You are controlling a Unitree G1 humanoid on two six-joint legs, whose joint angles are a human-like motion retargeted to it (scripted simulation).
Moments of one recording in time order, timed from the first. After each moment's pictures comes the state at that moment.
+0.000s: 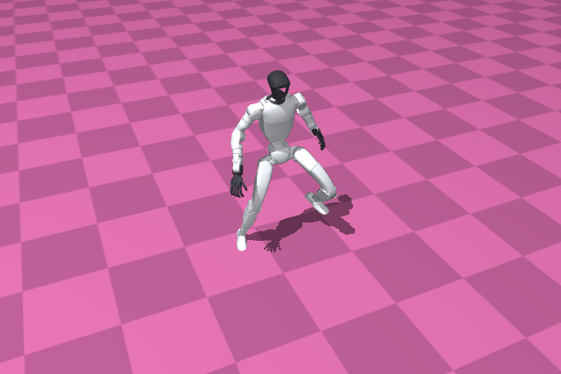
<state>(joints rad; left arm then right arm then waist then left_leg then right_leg) 0.45 0.42 0.04 0.99 0.17 -0.08 0.13 -0.03 -0.65 0.38 0.77 -0.11 0.05 -0.19 0.13 -0.16 0.27 -0.49 0.45 0.23 1.40 -0.16 -0.21 -0.11 -0.50 0.02 0.36 -0.18 0.14</state>
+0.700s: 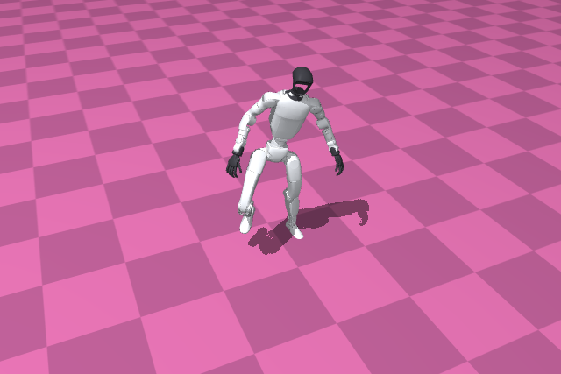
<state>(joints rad) 0.25 0.68 0.03 0.81 0.28 -0.07 0.06 0.09 -0.49 0.31 0.80 -0.11 0.01 -0.09 -0.02 -0.02 0.19 0.09 0.34 0.22 0.02 -0.13 -0.13 -0.68 -0.32 -0.34 1.55 -0.21 0.01</state>
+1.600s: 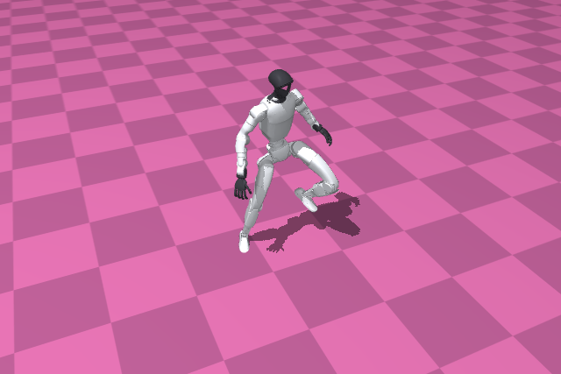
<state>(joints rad) 0.38 0.53 0.03 0.73 0.34 -0.12 0.28 0.05 -0.60 0.31 0.92 -0.05 0.06 -0.12 0.23 -0.18 0.21 -0.86 0.39 0.31 1.80 -0.20 -0.18 -0.11 -0.56 -0.17 0.22 -0.07 0.16</state>
